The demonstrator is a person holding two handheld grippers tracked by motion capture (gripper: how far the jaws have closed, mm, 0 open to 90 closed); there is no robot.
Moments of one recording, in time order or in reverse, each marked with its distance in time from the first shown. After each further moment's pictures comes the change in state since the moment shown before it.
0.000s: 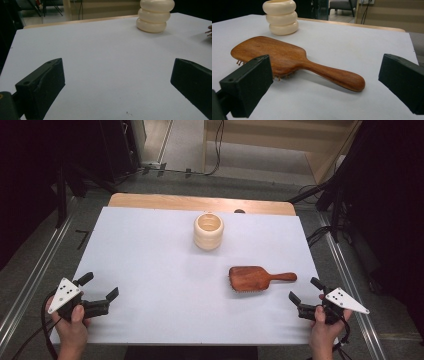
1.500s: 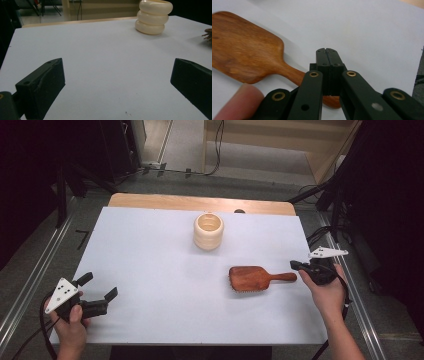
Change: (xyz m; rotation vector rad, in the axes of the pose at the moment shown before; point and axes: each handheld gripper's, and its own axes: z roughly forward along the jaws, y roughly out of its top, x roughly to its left) left arm 0.003 0.000 -0.002 -0.014 -0.014 -0.026; right arm -0.033 0.083 0.072 0.516 0.024 -0.106
